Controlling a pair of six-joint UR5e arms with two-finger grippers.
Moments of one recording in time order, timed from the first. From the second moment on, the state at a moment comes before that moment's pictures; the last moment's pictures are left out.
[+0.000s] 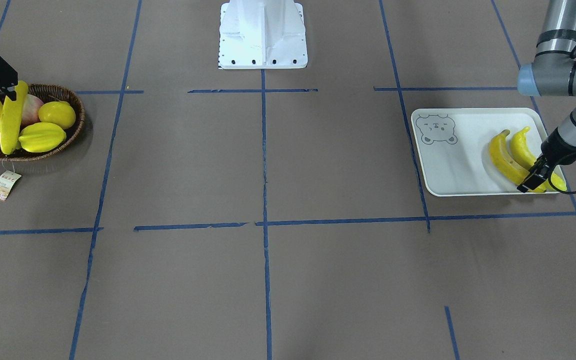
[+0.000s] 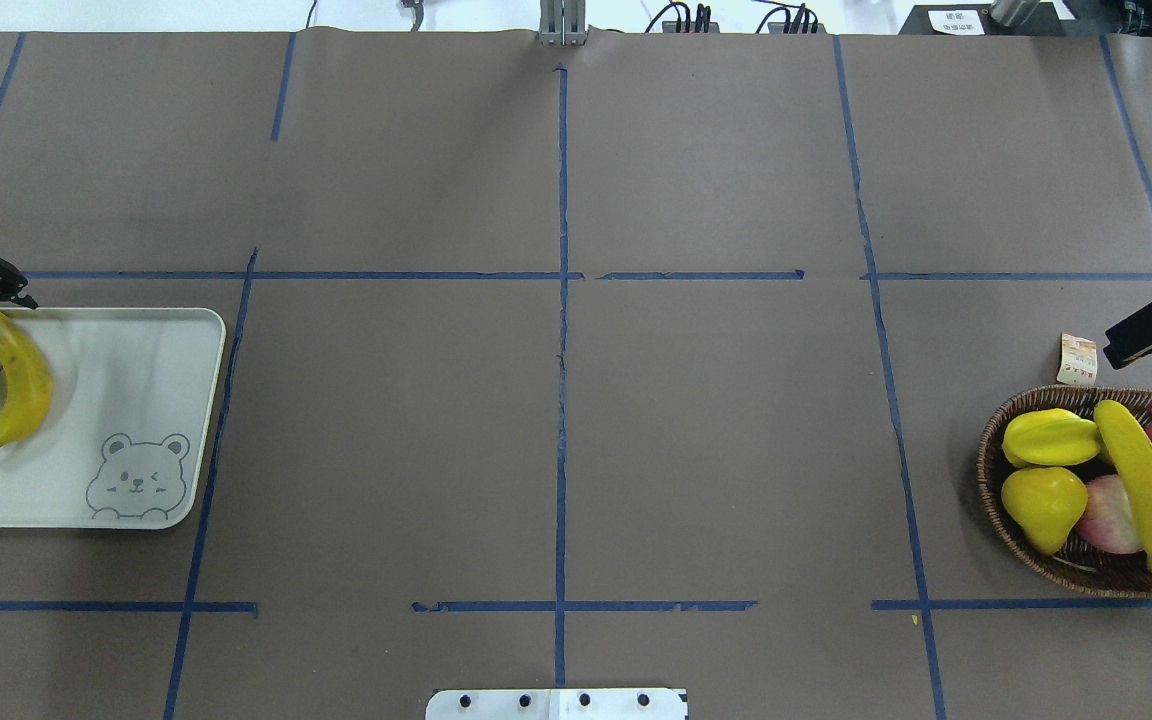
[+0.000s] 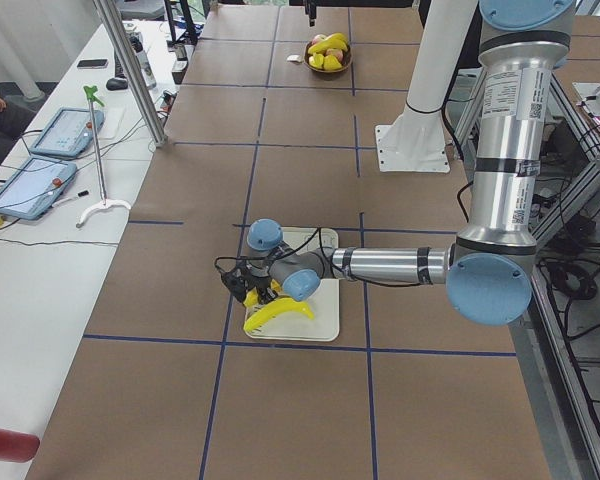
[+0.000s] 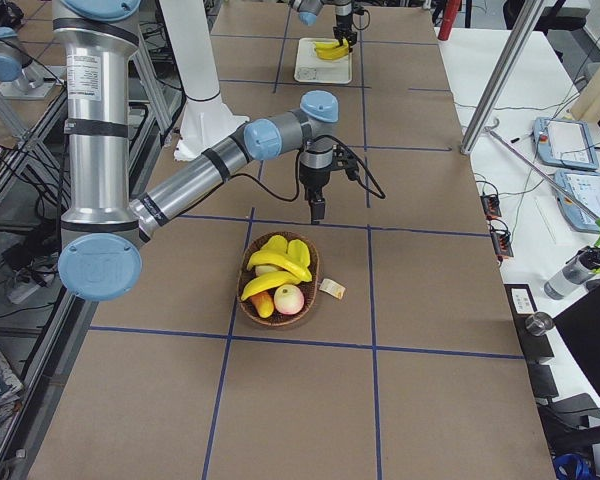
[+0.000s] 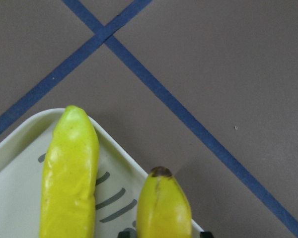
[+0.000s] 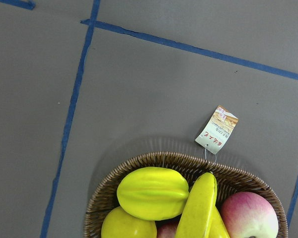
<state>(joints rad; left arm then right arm) -1.06 -1.60 -1.41 -2.33 -2.12 -1.56 1.08 -1.61 2.23 -1.85 2.16 0.36</state>
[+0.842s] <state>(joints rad) -1.10 -1.59 -1.53 -2.32 -2.23 -1.52 1.08 -1.60 2.23 -1.85 2.16 0.36</state>
